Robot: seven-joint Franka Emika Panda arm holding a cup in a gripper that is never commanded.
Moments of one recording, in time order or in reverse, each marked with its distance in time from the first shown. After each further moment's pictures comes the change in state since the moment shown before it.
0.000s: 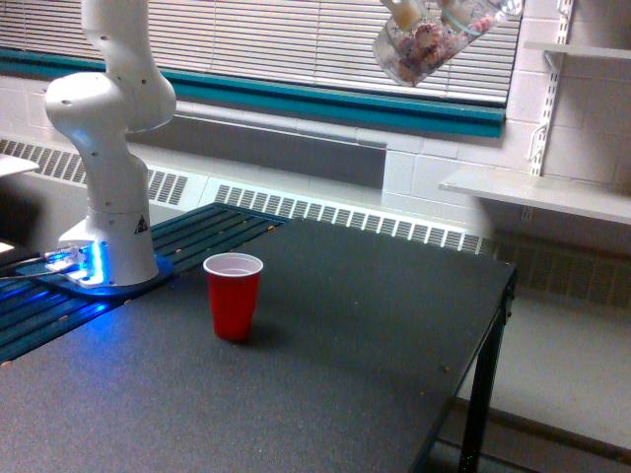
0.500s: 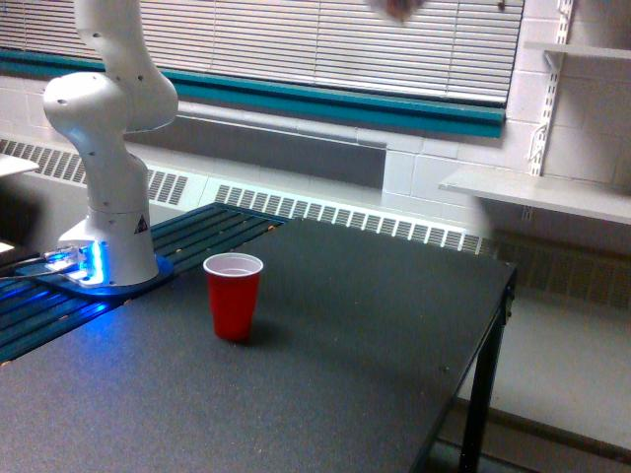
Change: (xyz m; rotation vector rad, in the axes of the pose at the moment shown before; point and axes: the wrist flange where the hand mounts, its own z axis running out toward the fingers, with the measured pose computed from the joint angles) arm 0.009 -0.002 -0.082 0.099 0.066 0.009
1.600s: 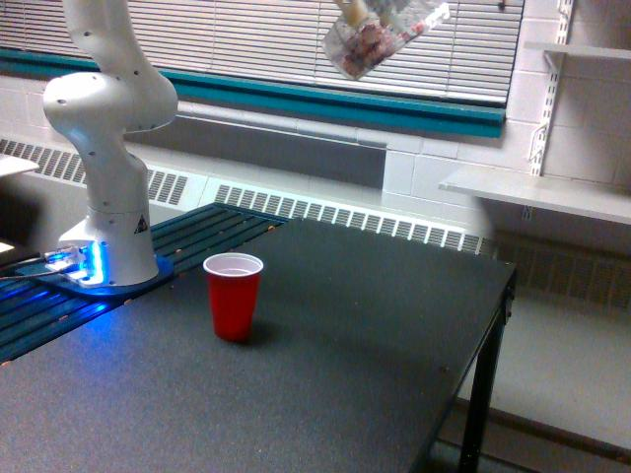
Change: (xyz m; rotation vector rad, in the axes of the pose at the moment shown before) arm -0.100 0.041 0.005 -0.072 -0.069 -0.211
